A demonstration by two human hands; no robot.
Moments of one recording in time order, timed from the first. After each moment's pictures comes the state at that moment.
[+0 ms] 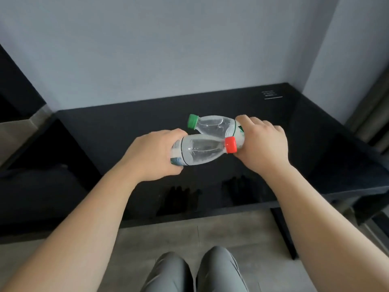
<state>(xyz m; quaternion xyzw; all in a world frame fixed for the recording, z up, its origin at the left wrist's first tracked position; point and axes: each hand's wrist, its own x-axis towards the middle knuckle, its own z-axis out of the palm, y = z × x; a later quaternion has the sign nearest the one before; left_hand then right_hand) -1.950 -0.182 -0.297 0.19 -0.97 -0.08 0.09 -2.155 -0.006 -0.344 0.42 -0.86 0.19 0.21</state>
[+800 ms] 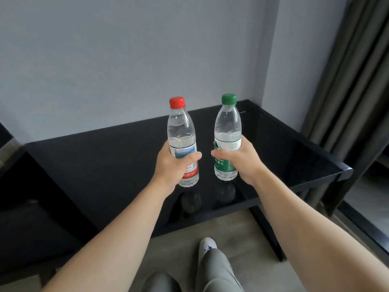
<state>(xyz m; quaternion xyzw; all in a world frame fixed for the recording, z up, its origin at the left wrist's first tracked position) -2.022 -0.131 -0.341 0.19 -0.72 -0.60 0.29 -2.158 0.031 -0.346 0.28 -0.67 0.66 -0.18</state>
